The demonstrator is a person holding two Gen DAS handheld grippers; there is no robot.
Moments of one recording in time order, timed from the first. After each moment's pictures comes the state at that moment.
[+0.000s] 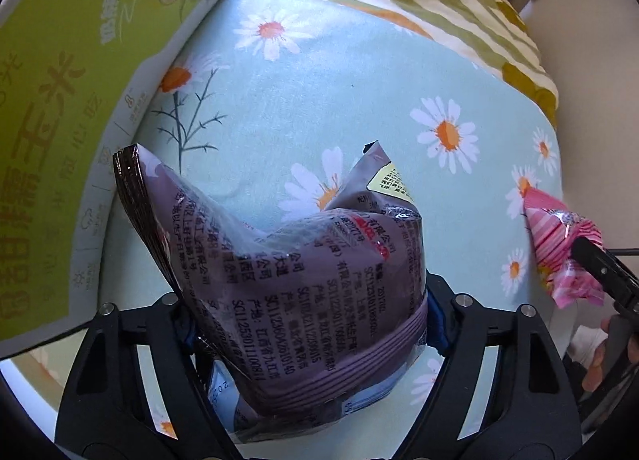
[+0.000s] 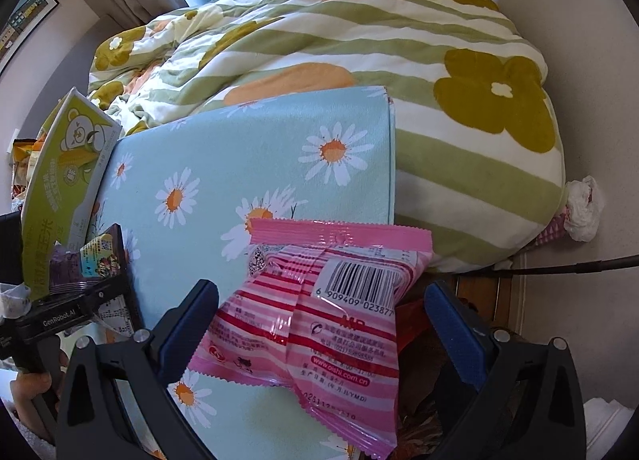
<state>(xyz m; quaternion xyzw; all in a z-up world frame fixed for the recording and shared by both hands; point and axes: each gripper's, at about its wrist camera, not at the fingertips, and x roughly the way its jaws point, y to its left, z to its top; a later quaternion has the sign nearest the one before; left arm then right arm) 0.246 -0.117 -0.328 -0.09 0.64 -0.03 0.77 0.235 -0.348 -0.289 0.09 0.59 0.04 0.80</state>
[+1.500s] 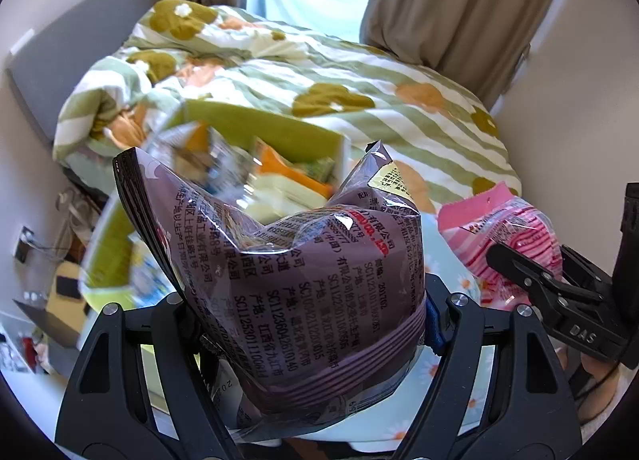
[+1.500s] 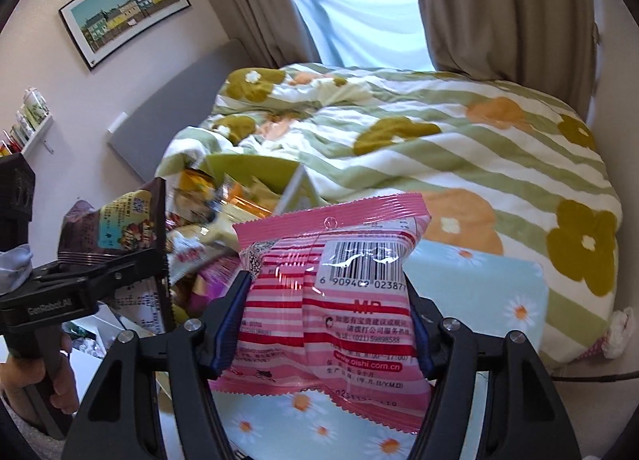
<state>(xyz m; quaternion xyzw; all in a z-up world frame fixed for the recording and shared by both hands) 0.238 0.042 -0.092 -0.09 0.49 -0.02 0.87 0.259 -0.143 -0.115 0.05 0.45 0.20 0.87</state>
